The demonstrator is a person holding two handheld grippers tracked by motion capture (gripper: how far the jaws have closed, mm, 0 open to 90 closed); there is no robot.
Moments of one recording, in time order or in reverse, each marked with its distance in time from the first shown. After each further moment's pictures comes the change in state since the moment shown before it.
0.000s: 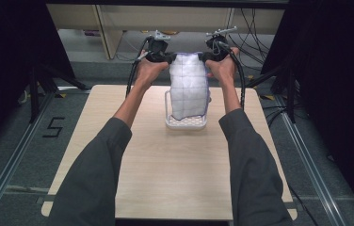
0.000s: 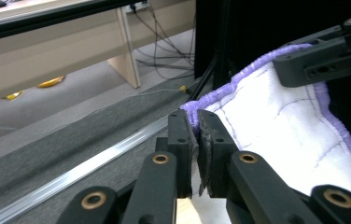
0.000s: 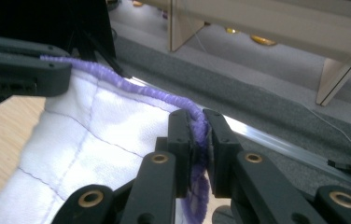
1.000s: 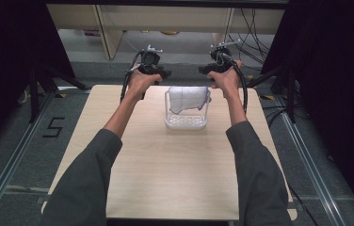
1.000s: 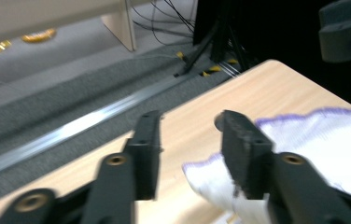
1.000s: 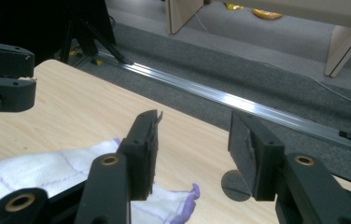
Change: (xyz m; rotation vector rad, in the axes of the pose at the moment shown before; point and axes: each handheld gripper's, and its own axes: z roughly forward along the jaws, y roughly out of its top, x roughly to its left) left arm 0.005 -0.039 -0.014 0.132 -0.024 -0.077; right arm -0.002 -0.035 -0.006 0.059 0.014 0.101
